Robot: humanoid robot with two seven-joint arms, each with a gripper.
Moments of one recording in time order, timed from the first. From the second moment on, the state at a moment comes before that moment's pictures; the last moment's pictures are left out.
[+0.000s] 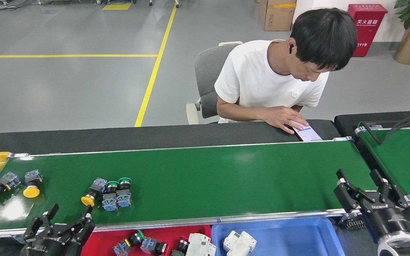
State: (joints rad) left arm -0.03 0.10 0.36 -1.38 -1.57 -0.43 -0.10; right arm 0.01 -0.15 -0.27 -1.65 1.10 -0.26 0.17
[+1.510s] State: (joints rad) left arm 0.43 0.11 0.19 -1.77 -1.47 -0.62 0.01; right arm 0.06 -0.13 -0.27 -1.65 1.10 -0.29 0.17
